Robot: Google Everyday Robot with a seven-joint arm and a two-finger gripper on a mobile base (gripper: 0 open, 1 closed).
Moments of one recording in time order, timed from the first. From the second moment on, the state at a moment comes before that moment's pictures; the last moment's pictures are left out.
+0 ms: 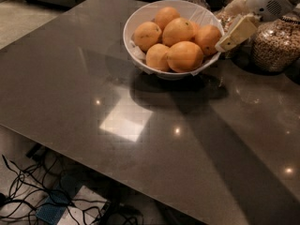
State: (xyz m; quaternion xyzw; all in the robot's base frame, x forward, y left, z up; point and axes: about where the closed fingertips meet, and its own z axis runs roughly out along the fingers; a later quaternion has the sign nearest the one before) arm 0.633 -0.213 0.983 -0.56 0.75 0.07 0.35
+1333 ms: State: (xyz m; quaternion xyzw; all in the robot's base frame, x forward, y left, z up) arm 0.665 -0.205 0.955 -0.58 0.74 0.07 0.34
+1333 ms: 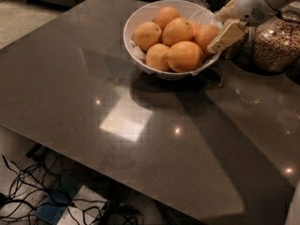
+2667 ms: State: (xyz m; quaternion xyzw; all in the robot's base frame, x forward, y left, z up) arm 0.684 -0.188 0.935 -0.58 0.74 0.10 0.33
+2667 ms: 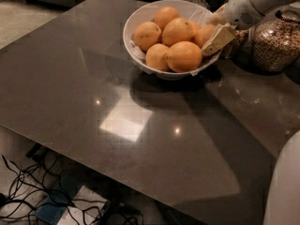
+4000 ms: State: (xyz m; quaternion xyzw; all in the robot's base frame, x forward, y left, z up) arm 0.687 -0.183 0.928 -0.58 0.74 0.11 0.32
